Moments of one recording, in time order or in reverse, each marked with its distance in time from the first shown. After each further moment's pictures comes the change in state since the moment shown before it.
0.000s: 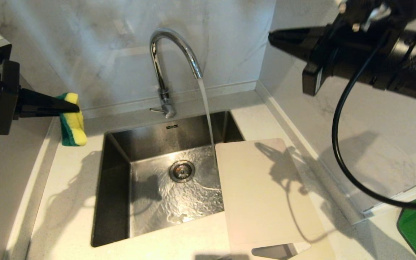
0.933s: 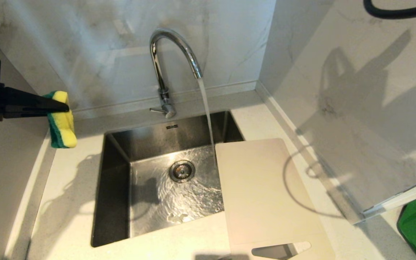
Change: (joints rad) left arm 0.000 -0.057 0.023 0.015 -0.003 0.001; right arm 0.006 0.032 -0.427 0.054 -0.715 0.427
